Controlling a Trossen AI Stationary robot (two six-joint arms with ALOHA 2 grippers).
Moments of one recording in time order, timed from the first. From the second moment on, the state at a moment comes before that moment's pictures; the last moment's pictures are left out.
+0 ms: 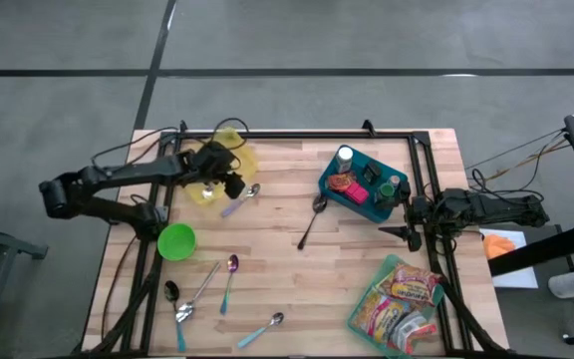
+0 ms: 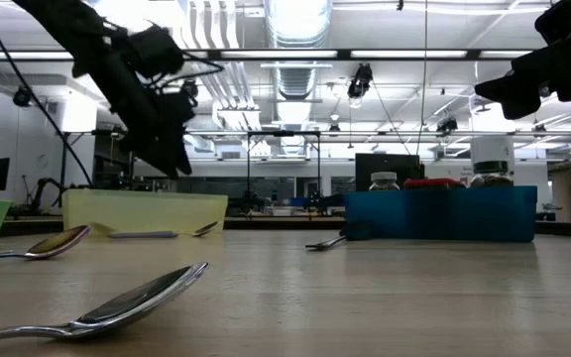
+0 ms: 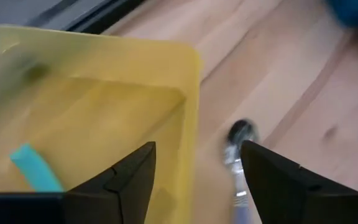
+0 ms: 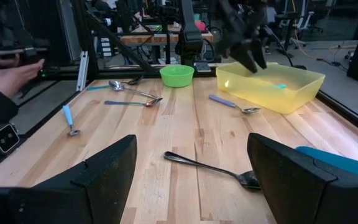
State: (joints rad) left arm 0.48 1.21 0.67 -0.35 -0.15 -0.22; right arm 0.10 0.02 0.15 -0.26 0.05 0.08
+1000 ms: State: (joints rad) left arm 0.15 1.42 0.73 -0.45 -0.34 -0.66; right arm 0.10 0.02 0.15 -0.26 0.05 0.08
